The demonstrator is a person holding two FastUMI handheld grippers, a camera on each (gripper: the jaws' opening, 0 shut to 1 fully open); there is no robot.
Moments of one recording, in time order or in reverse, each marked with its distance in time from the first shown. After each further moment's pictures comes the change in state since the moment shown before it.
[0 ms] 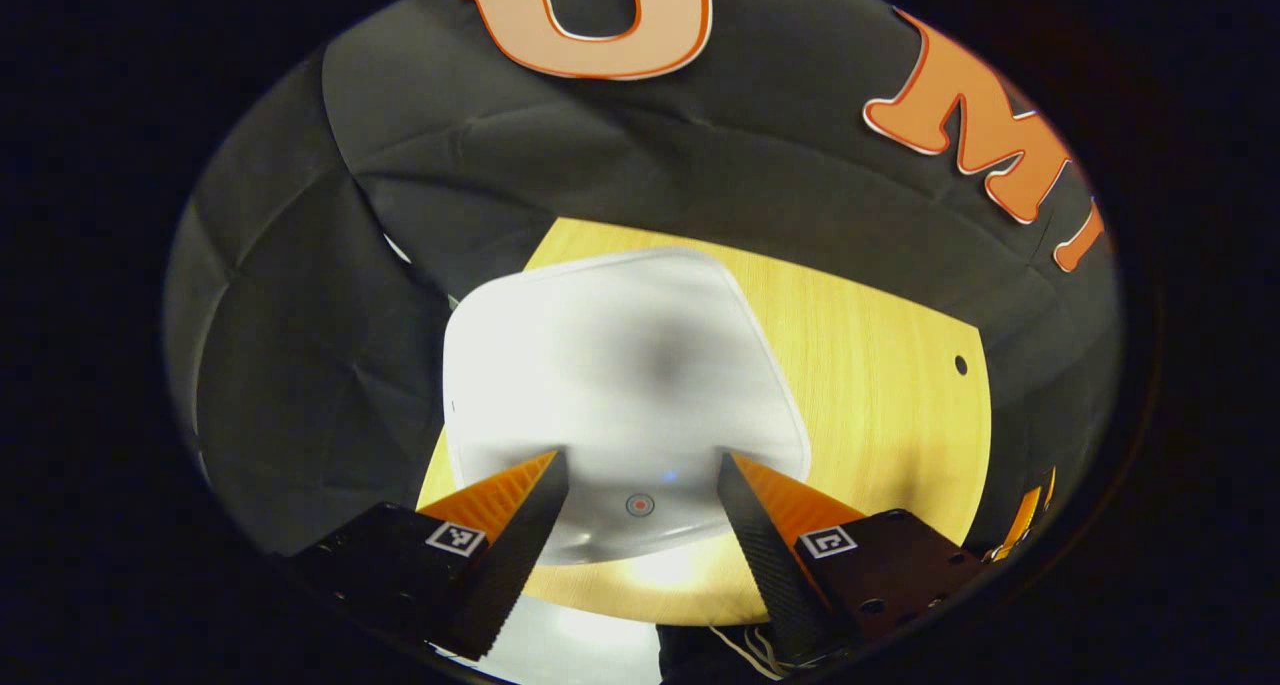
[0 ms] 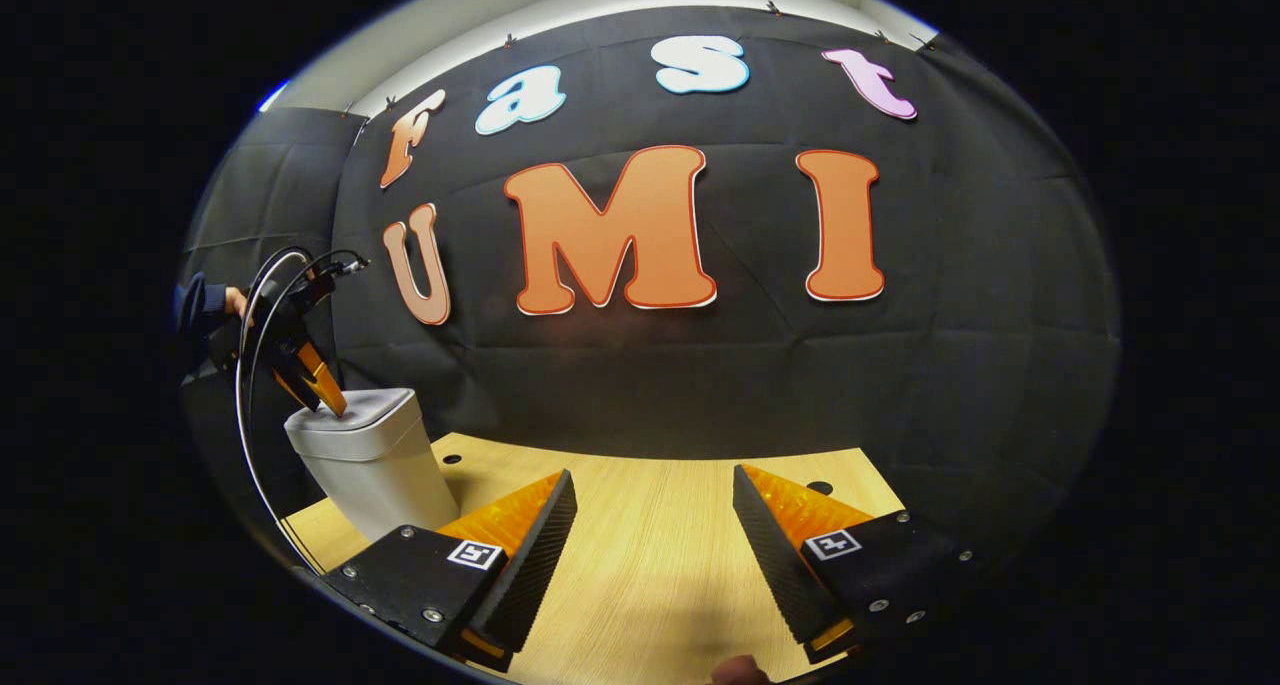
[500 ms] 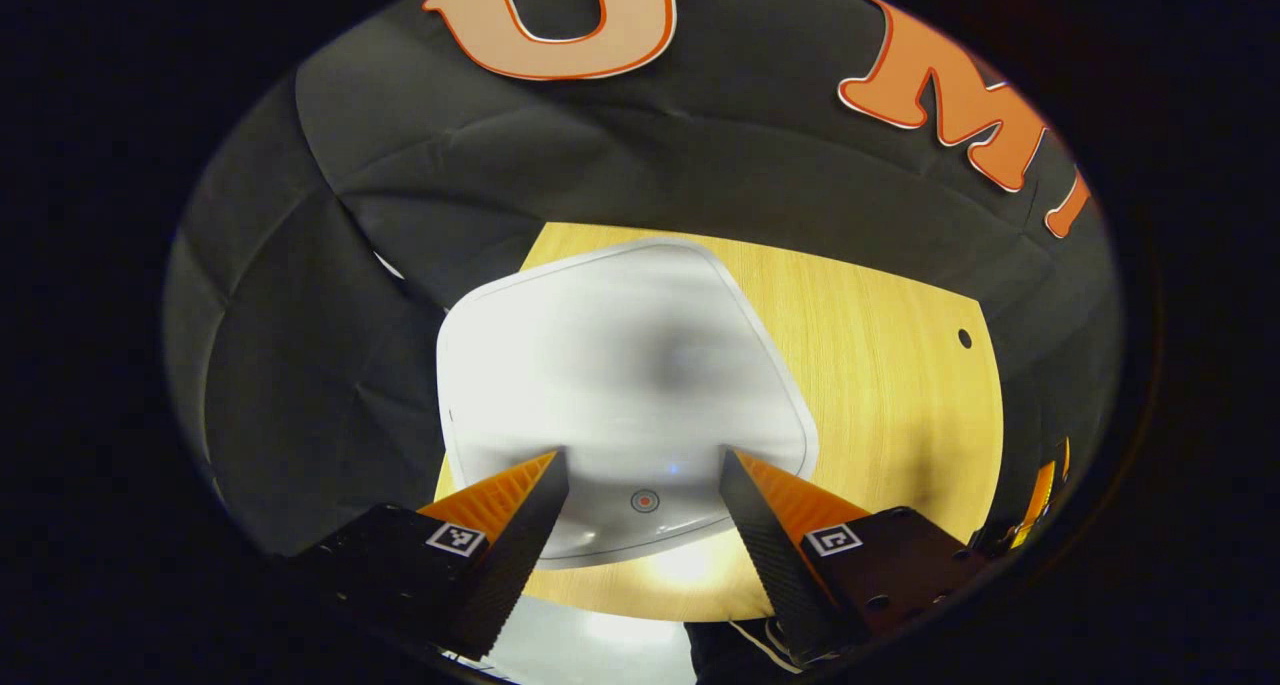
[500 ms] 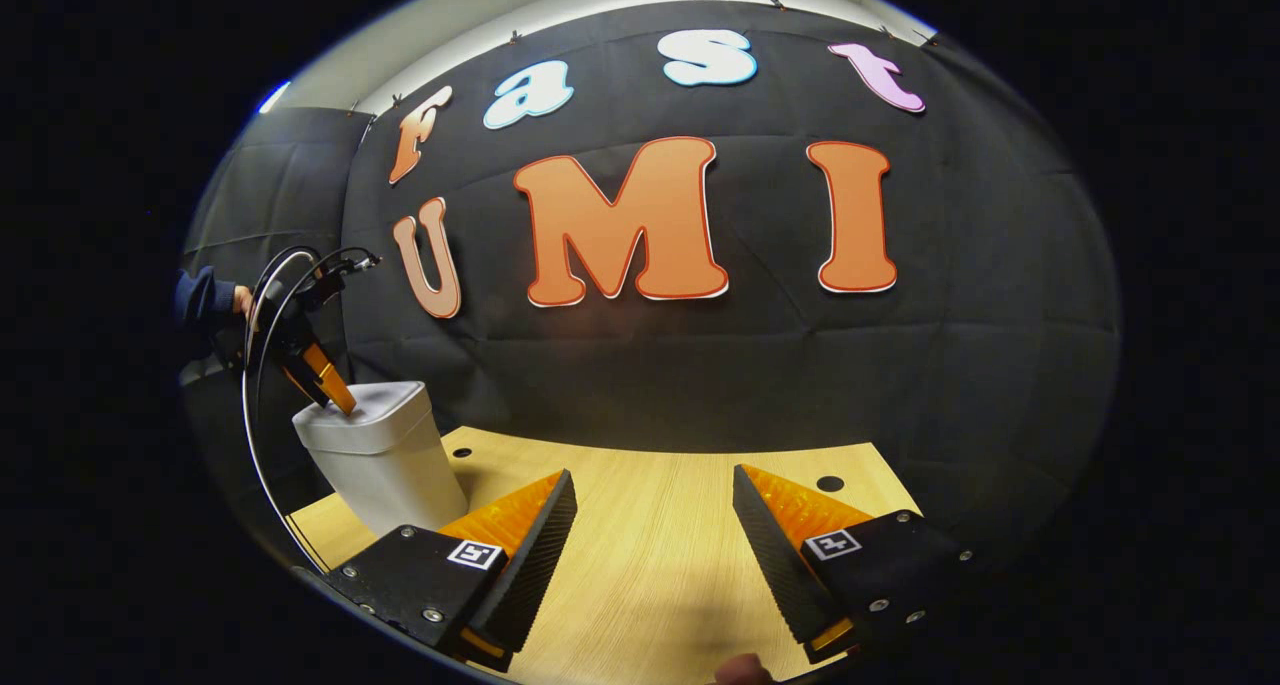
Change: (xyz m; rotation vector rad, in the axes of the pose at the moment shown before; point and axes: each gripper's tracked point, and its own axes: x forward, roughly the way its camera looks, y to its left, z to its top) left arm 0.002 0.004 -0.007 0.045 0.009 0.008; right arm 0.001 0.004 -0.002 0.004 0.009 0.034
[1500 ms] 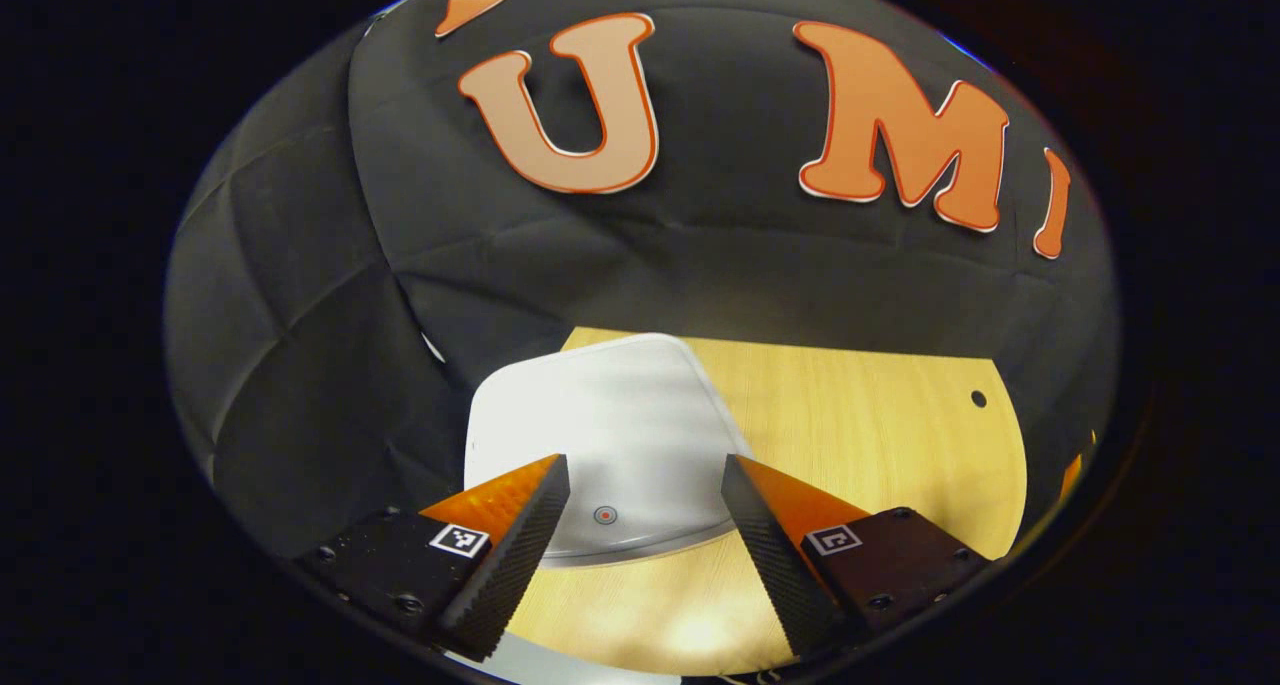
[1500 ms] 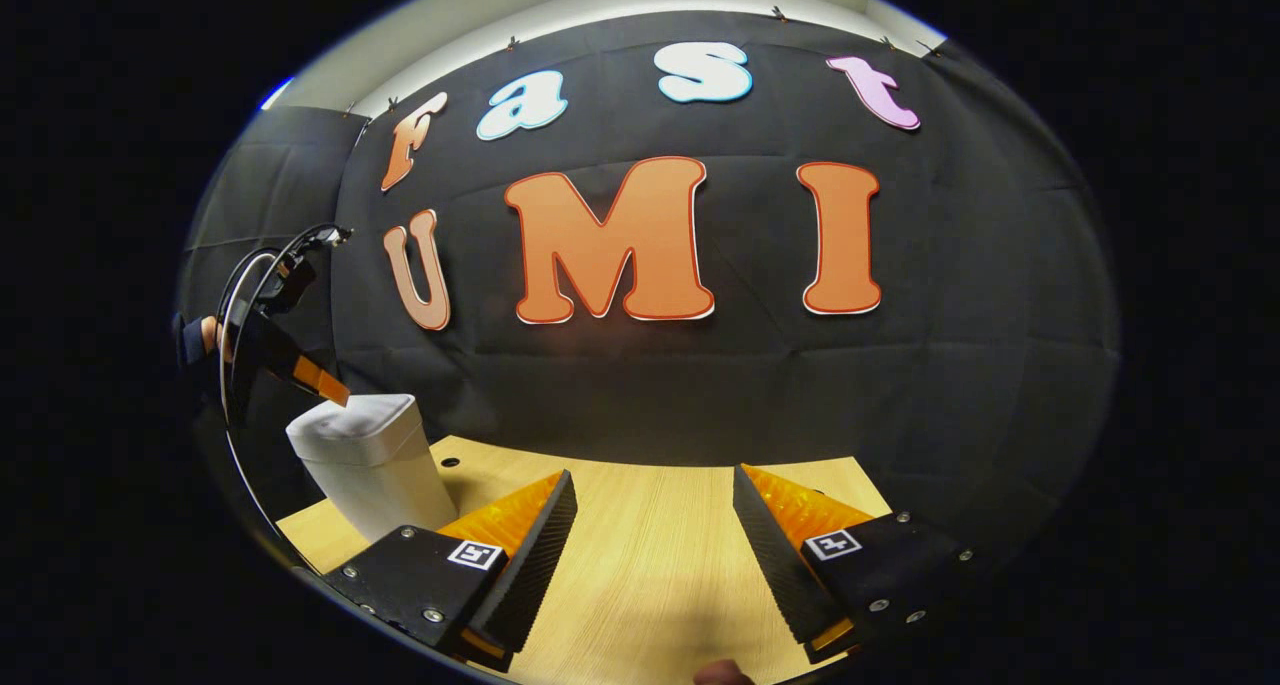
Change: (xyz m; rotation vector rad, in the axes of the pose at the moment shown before) left arm -0.026 -0.011 0.040 0.004 -0.443 0.116; right arm -0.011 -0.007 0.022 -0.029 -0.026 -0.045
